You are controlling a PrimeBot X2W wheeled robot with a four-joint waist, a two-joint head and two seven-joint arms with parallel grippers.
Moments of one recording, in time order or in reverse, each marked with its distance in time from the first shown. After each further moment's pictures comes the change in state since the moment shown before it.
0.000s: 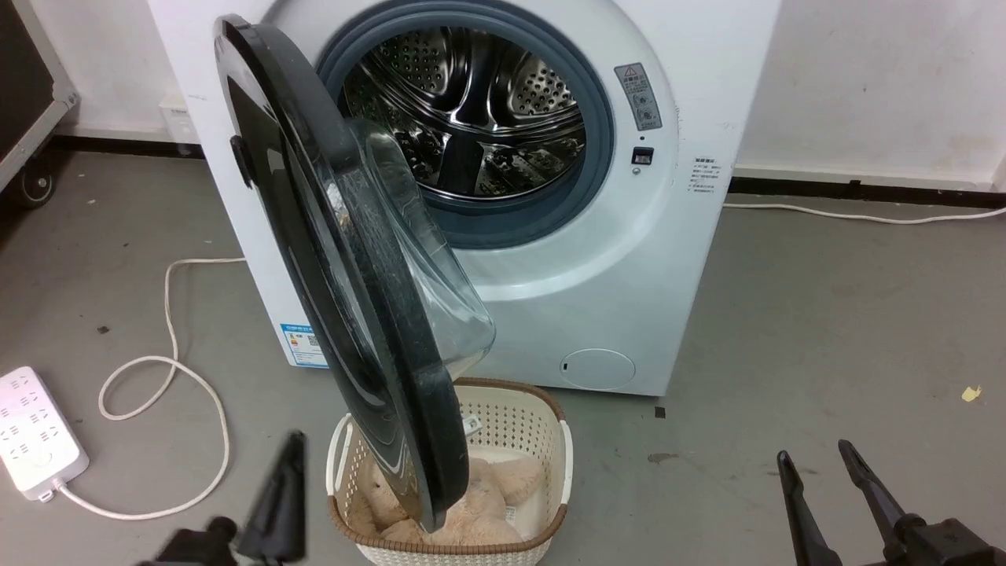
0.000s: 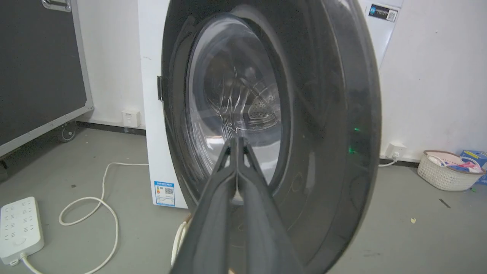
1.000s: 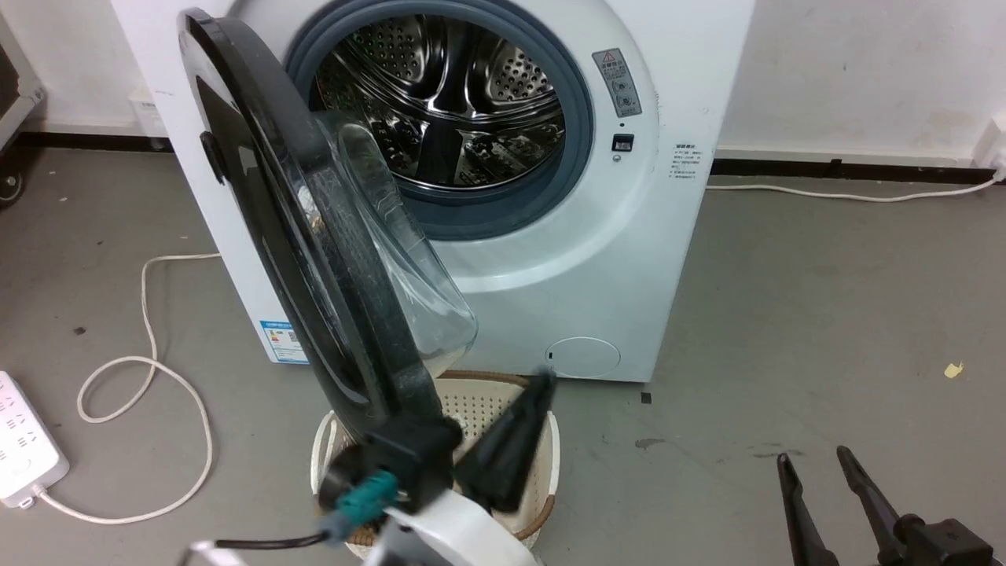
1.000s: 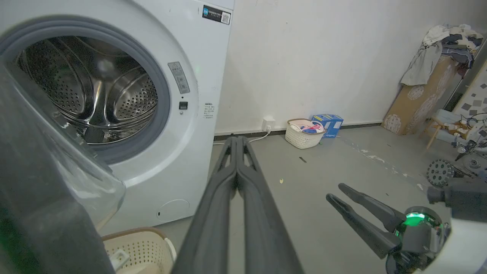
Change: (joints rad) left arm -0.192 -0.020 -0.416 -0.319 -0.121 0.072 0.460; right arm -0.009 0.002 0.006 0.040 0.056 0.000 0.003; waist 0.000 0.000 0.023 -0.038
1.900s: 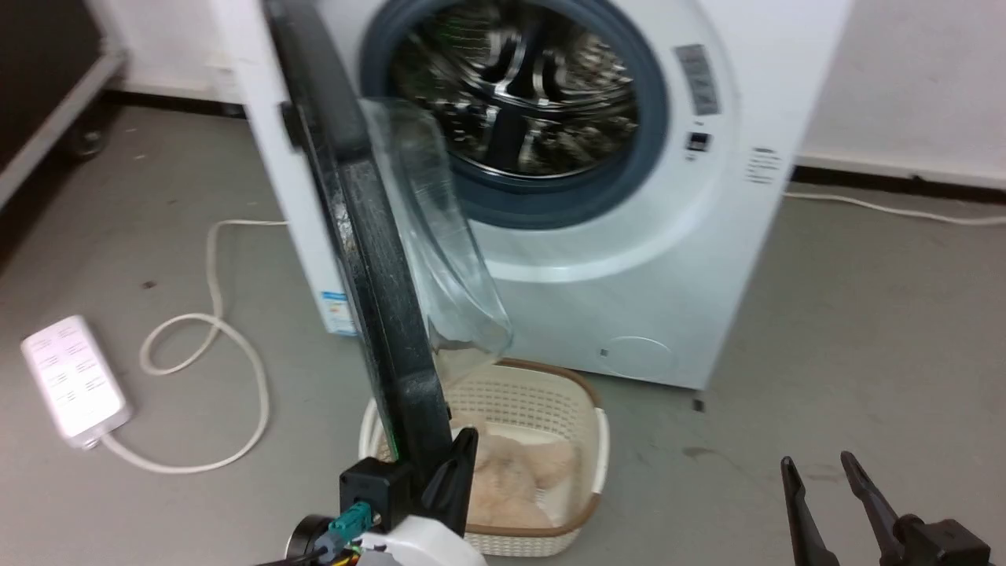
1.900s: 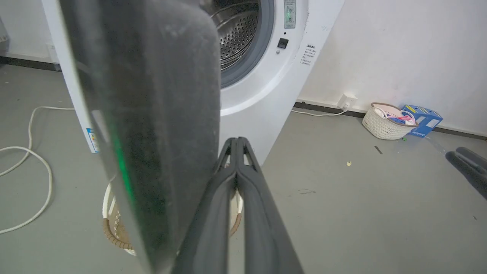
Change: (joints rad) left arm 0.030 0.001 0.075 0.380 0.000 0.103 -0.191; right arm -0.003 0.001 0.002 0.017 0.005 0.000 0.014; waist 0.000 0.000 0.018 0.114
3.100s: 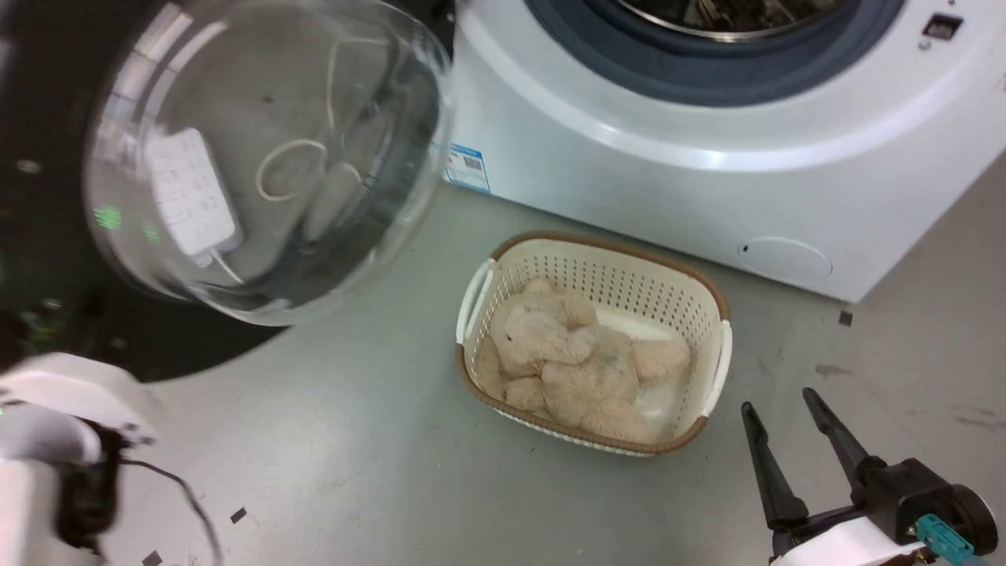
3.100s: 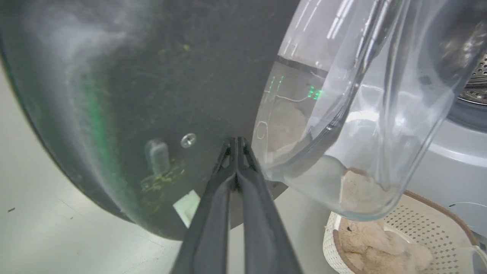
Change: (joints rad) left arm -0.261 0.357 0.429 0.170 -0.196 0.008 0.073; right arm -0.099 0.001 0.065 -0.058 -0.072 0.000 0.054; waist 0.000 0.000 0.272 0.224
